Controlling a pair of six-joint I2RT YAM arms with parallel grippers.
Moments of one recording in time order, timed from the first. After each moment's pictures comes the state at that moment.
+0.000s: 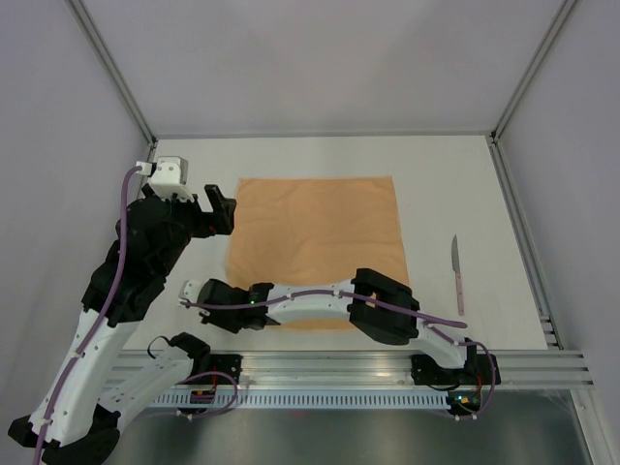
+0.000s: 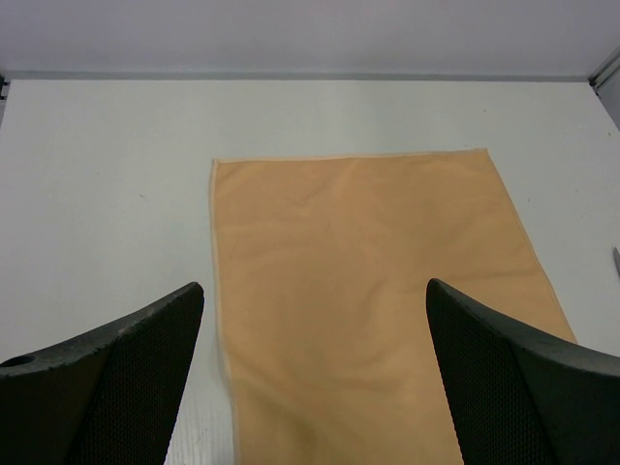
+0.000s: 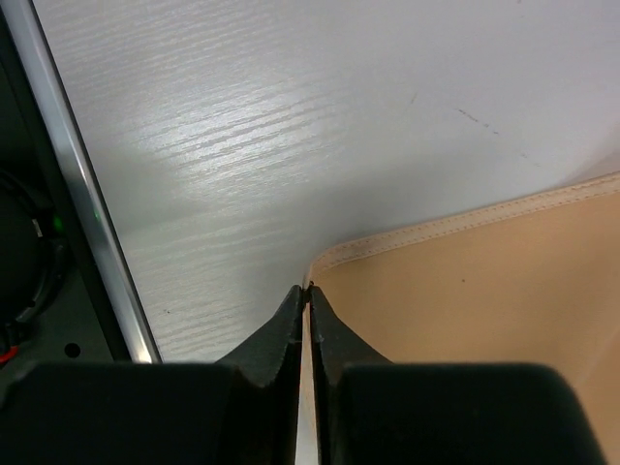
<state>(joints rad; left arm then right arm) -0.47 0.77 1.19 -0.65 -0.26 -0.23 1.38 2.30 1.79 -0.33 0.10 0.03</state>
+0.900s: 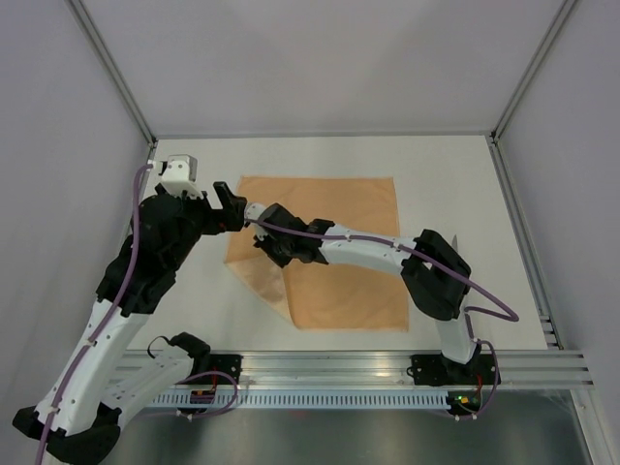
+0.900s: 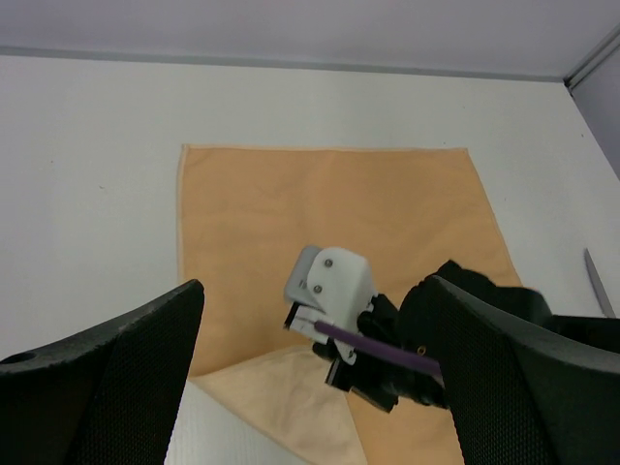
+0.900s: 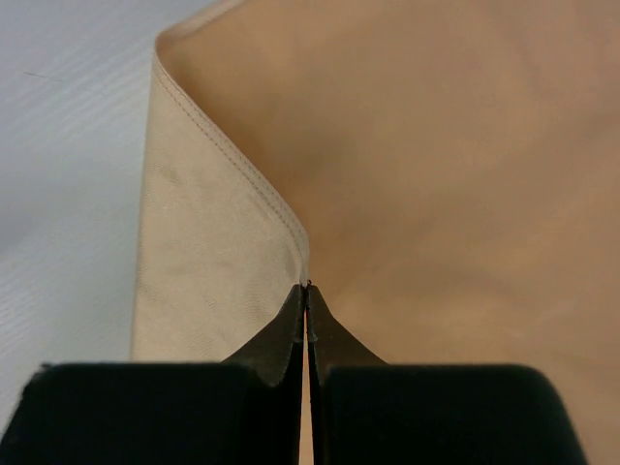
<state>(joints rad) -0.47 0.80 1.13 -0.57 -0.23 -0.29 1.05 2.02 1.56 -0.35 0.06 0.02</state>
